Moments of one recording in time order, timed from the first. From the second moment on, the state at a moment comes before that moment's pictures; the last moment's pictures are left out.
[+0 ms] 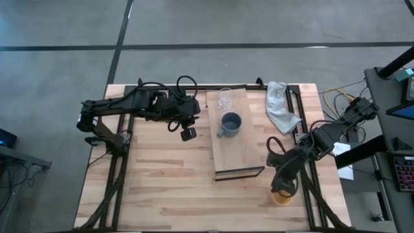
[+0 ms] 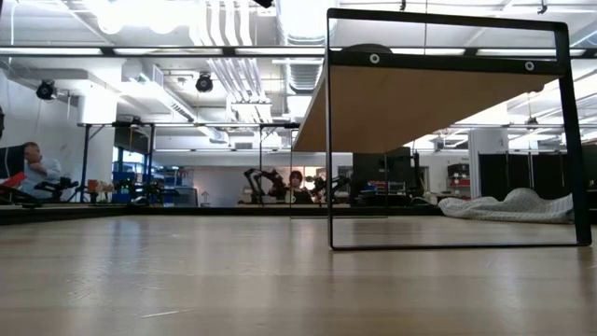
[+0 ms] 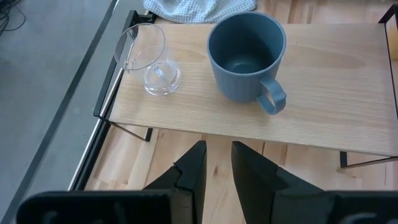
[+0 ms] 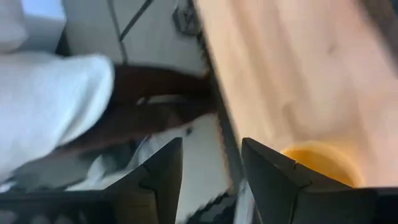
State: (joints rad) left arm -0.03 1.57 1.90 -1.17 -0.34 -0.13; right arm 0.59 1.12 1.09 -0.77 -0.24 1.13
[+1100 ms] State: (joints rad) left arm -0.03 1.57 1.90 -1.17 -0.34 -0.12; right arm 0.77 1.12 1.06 -1.09 -0.20 1.81
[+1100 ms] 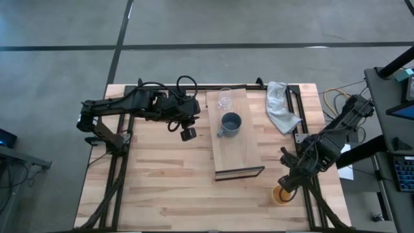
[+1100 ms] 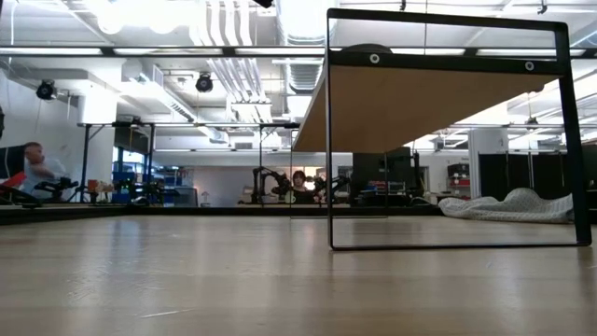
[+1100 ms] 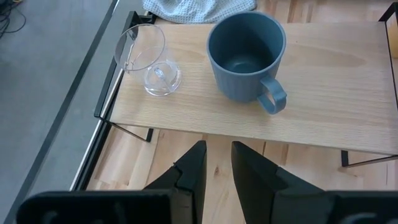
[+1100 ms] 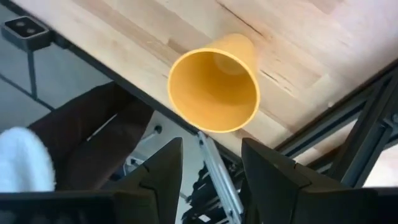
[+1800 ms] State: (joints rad) left arm -0.03 1.57 1.90 -1.17 -0.34 -0.12; right arm 0.78 1.12 0.93 -0.99 -0.18 1.83
